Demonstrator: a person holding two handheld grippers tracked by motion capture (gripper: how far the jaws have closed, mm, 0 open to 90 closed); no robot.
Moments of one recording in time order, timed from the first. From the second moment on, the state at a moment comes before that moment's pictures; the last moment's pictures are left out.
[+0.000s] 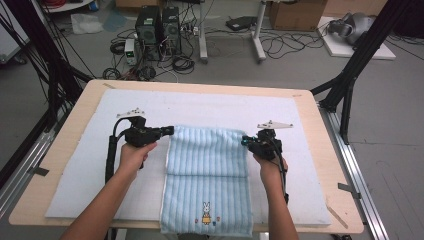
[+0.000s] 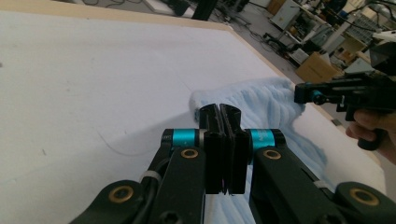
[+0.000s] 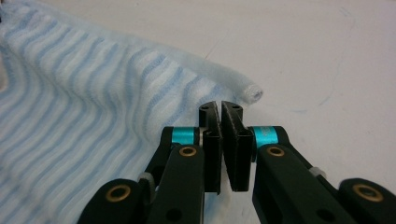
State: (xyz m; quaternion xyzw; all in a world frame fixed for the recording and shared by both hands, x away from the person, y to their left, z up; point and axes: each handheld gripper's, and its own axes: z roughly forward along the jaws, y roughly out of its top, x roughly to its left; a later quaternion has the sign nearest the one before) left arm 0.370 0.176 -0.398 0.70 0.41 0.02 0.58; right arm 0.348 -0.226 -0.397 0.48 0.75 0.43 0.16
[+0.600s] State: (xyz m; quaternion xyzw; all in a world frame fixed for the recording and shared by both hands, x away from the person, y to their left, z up) left arm 0.304 0.185 -0.392 0.71 0.36 0.00 0.60; right arm 0.266 -0.240 -0.383 0.44 0.75 0.47 0.17
